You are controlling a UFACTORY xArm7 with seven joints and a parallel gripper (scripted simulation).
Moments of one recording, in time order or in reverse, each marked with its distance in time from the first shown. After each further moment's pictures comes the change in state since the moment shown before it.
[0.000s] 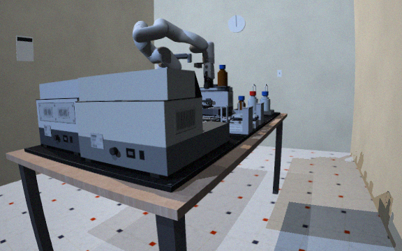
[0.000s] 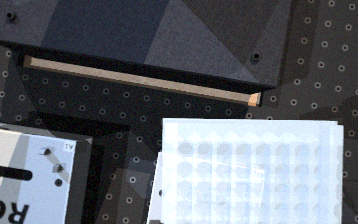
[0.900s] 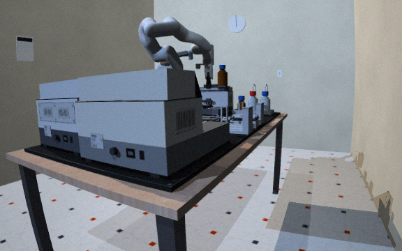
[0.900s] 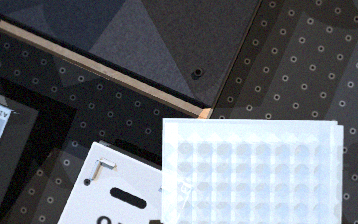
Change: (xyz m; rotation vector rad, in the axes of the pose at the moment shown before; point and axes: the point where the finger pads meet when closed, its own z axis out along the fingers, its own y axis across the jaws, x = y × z) arm 0.023 0.076 0.000 0.000 0.000 -0.247
